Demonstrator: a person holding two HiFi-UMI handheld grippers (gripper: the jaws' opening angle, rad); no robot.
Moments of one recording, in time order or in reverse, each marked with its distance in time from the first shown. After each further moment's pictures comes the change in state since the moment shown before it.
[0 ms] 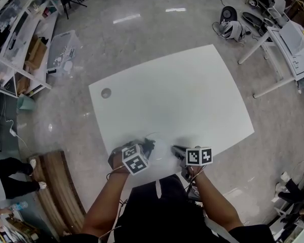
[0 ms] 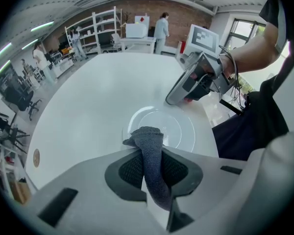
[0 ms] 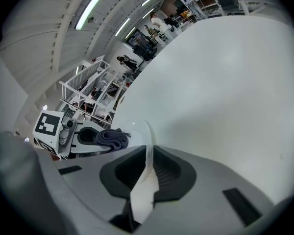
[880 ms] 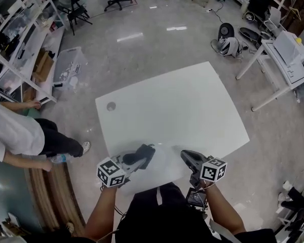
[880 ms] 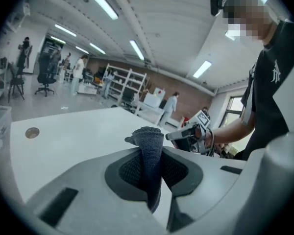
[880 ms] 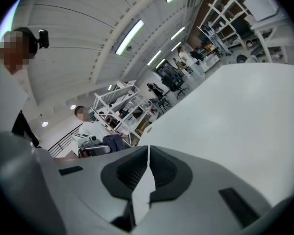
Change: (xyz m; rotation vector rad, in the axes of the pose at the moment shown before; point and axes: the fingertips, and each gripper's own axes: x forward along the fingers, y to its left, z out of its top) left arm -0.134 -0.009 0.047 -0.360 -0.835 -0.100; right arm -0.105 0.063 0.051 -0.251 -0.354 0.237
